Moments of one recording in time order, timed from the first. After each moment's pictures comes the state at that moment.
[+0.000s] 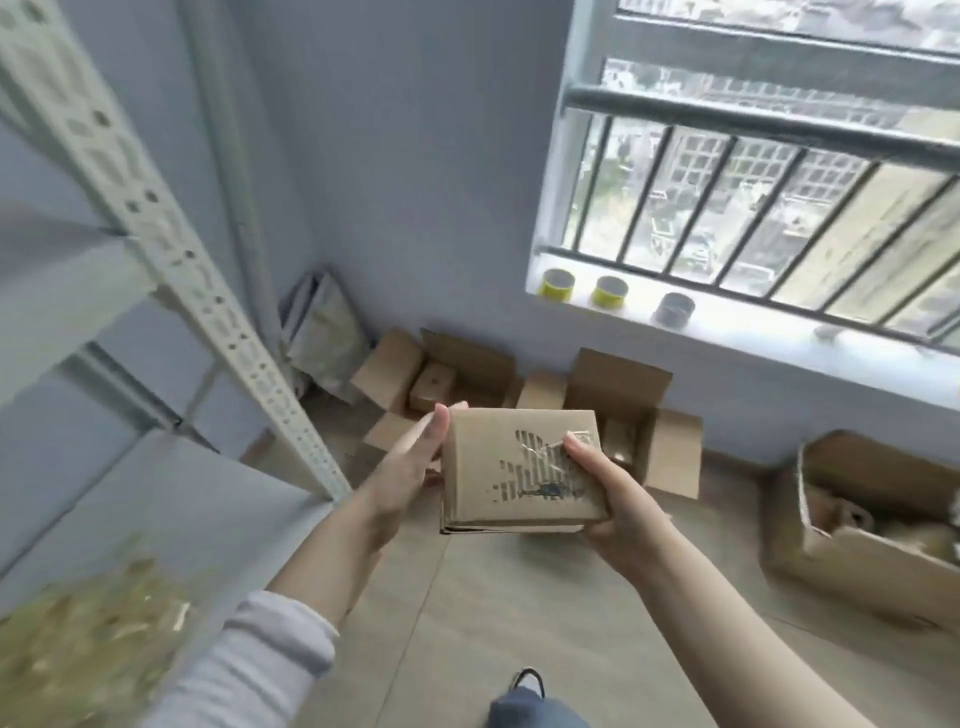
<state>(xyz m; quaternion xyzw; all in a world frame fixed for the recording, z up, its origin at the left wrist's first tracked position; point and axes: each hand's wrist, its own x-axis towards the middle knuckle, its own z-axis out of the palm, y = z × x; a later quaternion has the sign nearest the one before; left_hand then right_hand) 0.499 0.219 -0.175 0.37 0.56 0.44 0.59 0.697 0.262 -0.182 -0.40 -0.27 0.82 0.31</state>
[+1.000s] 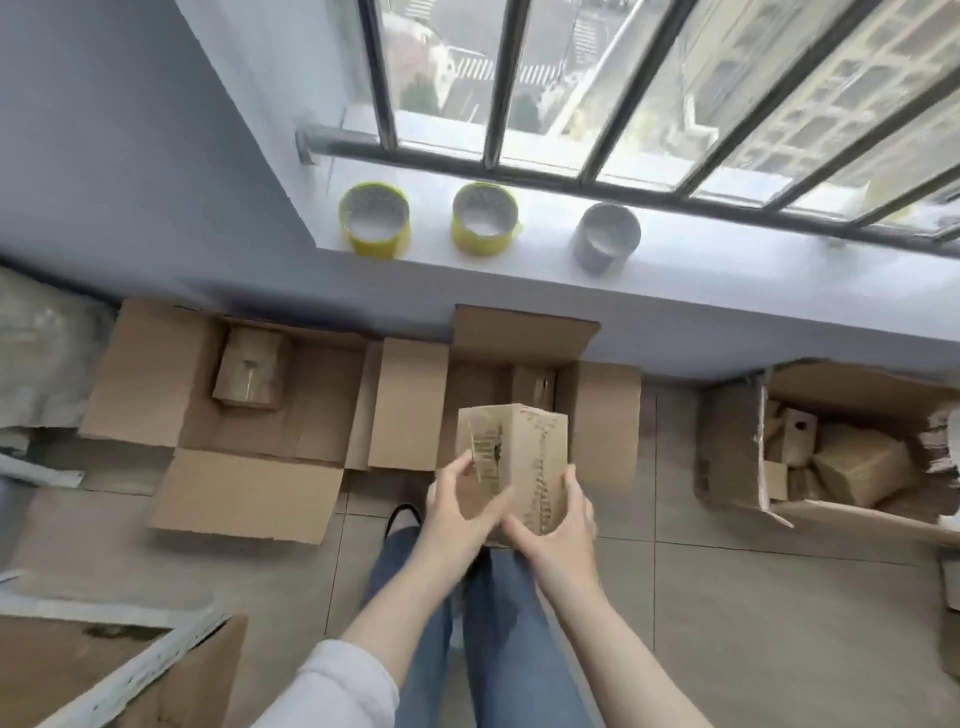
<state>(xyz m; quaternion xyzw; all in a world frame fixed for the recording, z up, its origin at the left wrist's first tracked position) 0.675 0.630 -0.471 0.30 0.66 0.23 0.65 0.797 0.613 -0.452 -0.78 -0.32 0.50 0.22</state>
